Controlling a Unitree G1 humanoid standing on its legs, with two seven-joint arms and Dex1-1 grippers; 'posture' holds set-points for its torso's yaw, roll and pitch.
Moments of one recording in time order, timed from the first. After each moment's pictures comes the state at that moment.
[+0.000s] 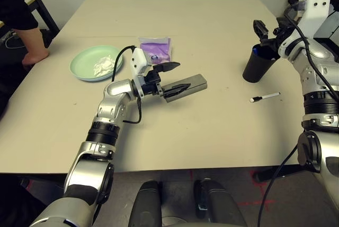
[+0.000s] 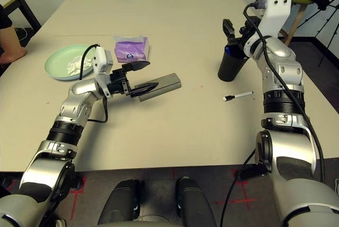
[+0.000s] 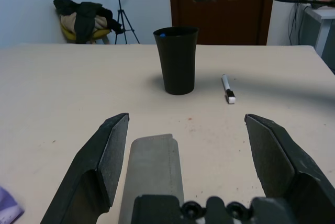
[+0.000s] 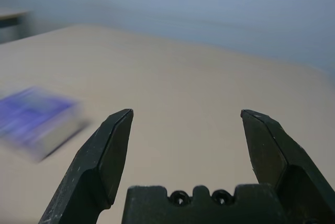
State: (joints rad) left arm -0.69 0.32 -0.04 0.45 -0.31 -0.03 -1.12; right arm -0.85 -0.51 -0.19 0.51 0.26 0.18 0.69
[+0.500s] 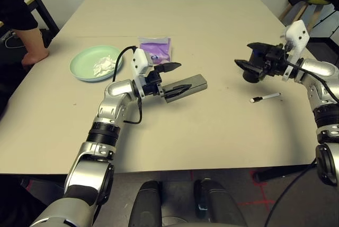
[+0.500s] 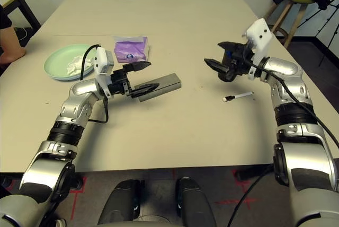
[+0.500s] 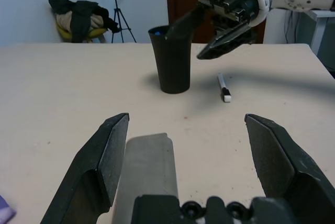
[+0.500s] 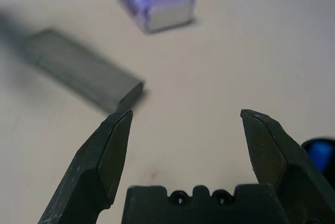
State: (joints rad) left arm -0.66 0.32 -0.05 0.41 -0.31 -0.01 -1.12; right arm -0.85 -0.67 -0.02 0.78 0.16 -0.05 1.21
